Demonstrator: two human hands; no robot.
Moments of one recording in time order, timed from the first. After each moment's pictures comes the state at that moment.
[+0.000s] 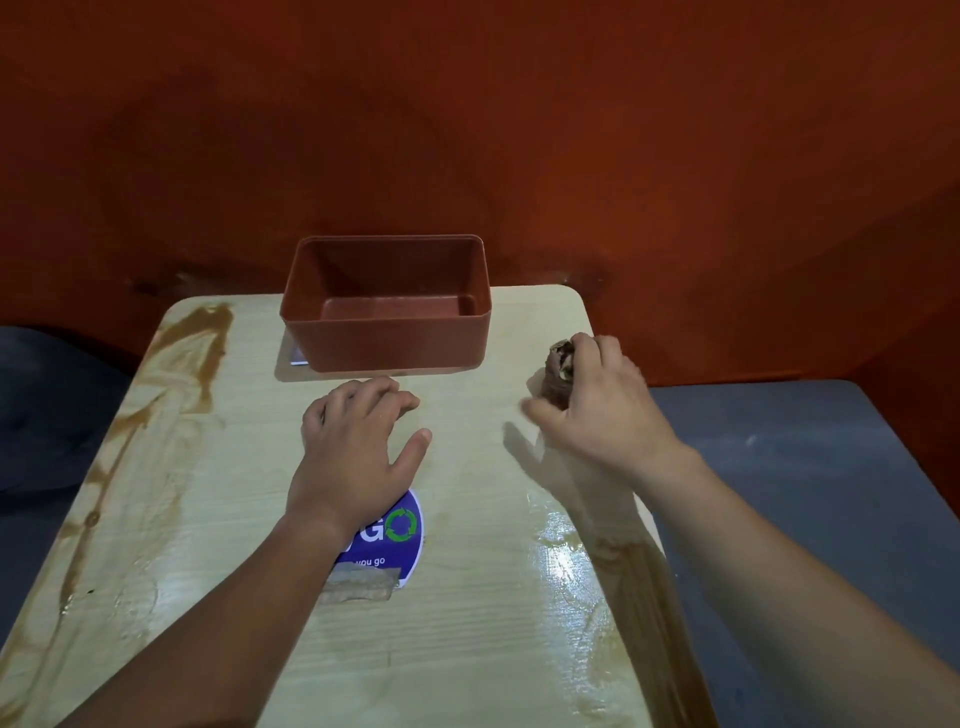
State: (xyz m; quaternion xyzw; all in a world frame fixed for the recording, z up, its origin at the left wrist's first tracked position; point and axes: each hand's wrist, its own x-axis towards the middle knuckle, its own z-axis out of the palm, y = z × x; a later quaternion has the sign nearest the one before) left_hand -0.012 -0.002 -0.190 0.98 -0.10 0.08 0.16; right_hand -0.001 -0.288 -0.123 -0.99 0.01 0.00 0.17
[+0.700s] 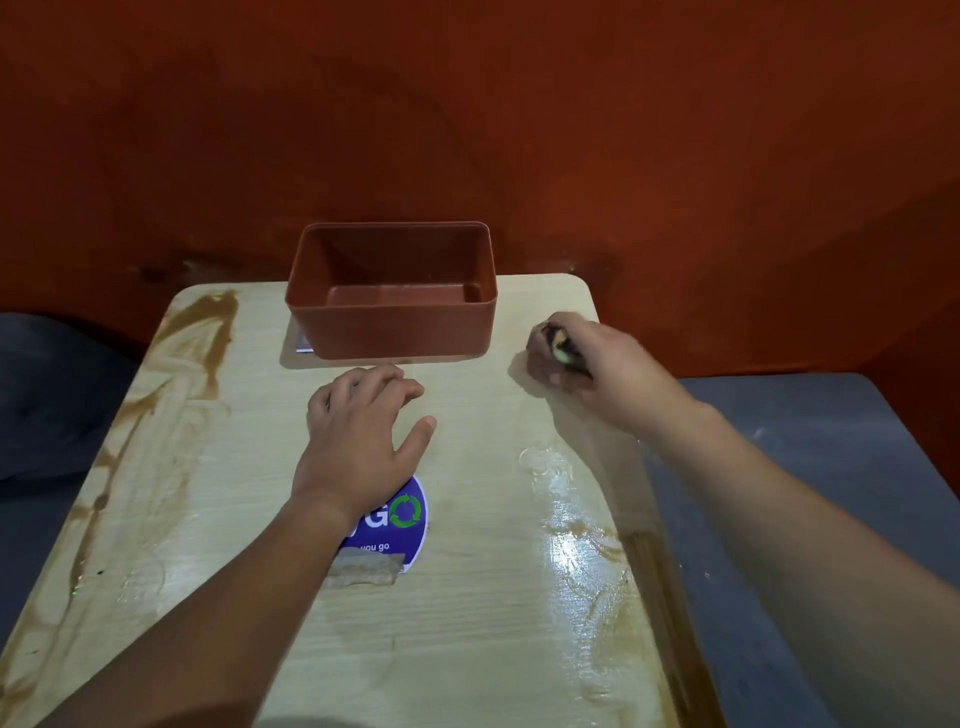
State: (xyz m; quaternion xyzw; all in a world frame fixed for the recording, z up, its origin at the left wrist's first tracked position) left_hand -0.012 -0.002 -0.187 0.98 -0.10 0.07 0.17; right_hand 0.024 -0.311 -0.118 -0.96 -0.15 0.00 0.25
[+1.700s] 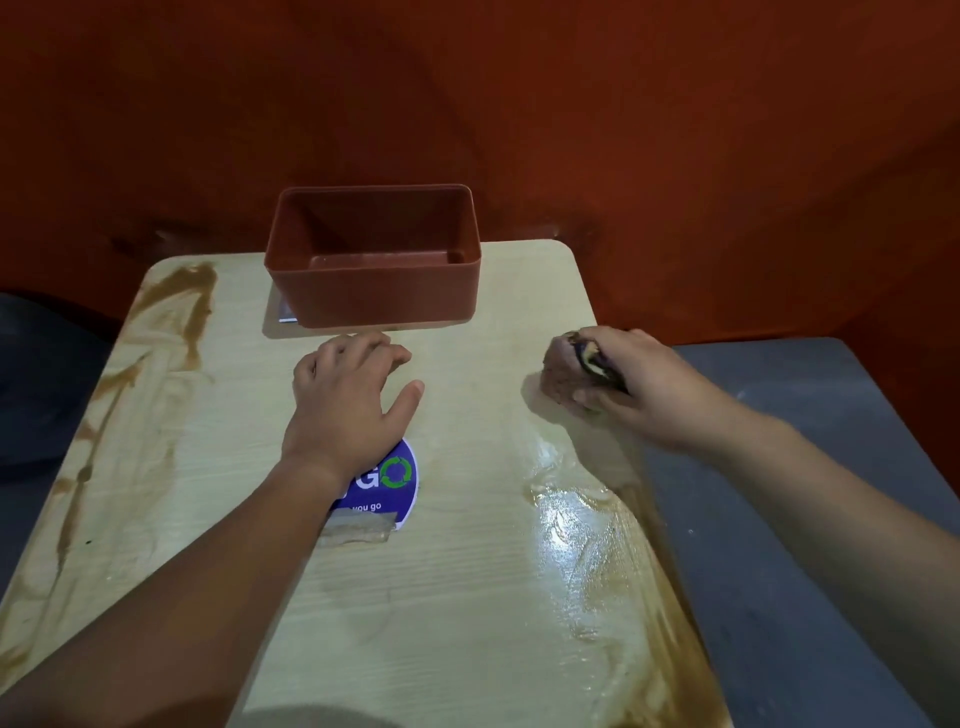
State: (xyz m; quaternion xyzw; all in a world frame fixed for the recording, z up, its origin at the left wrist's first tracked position) left_hand -0.014 -0.003 -0.185 0.98 -0.11 0.08 0.17; right_hand -0.041 -0.339 -0.108 -0.93 -0.21 0.05 0.30
